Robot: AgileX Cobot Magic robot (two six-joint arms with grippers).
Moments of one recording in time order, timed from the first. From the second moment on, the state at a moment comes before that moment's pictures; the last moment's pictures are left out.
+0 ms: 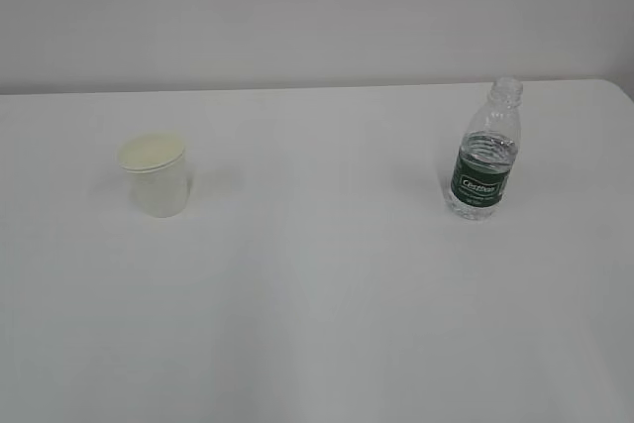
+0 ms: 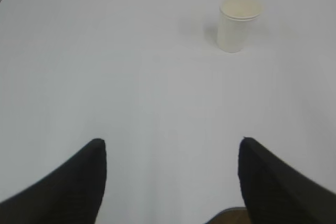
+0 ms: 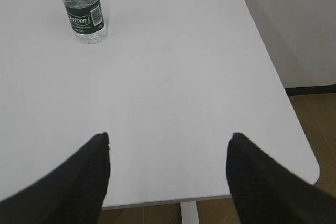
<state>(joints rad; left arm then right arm) 0.03 0.00 -0.53 -0.01 1.10 -0.09 0.08 -0.02 -0.50 -0.17 1.15 0.11</state>
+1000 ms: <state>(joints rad) 0.03 0.00 -0.53 -0.01 1.10 -0.09 0.08 -0.02 -0.50 -0.17 1.15 0.11</state>
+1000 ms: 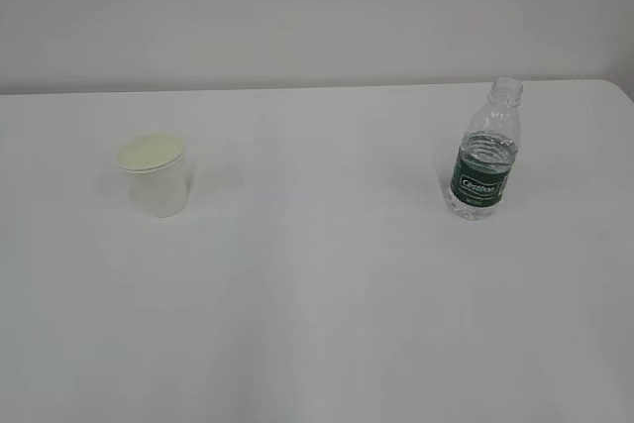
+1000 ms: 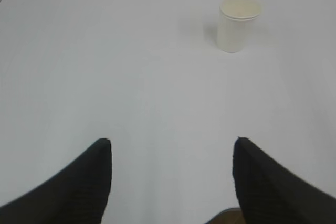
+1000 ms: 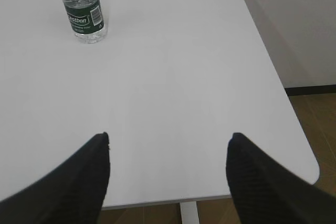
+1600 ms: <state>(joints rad) 0.03 0.00 -0.53 -0.01 1.10 -0.09 0.08 -0.02 -0.50 -0.17 1.15 0.11</state>
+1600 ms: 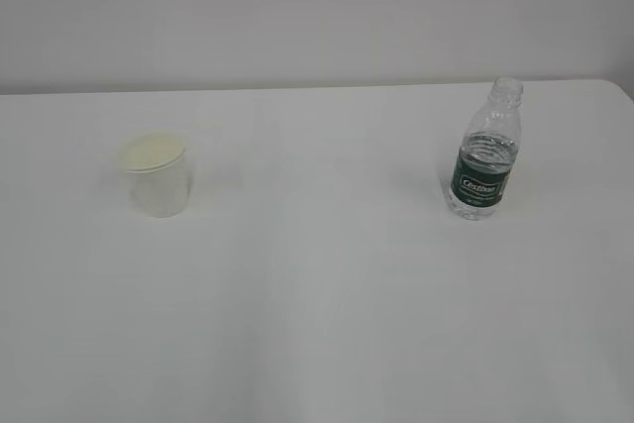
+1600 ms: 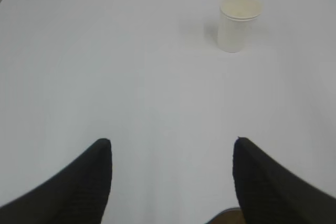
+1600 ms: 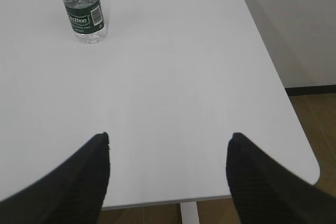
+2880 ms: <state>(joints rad) 0.02 0.22 -0.56 -0.03 0.69 -0.09 0.08 0.21 -0.52 -0.08 0.76 0.11</state>
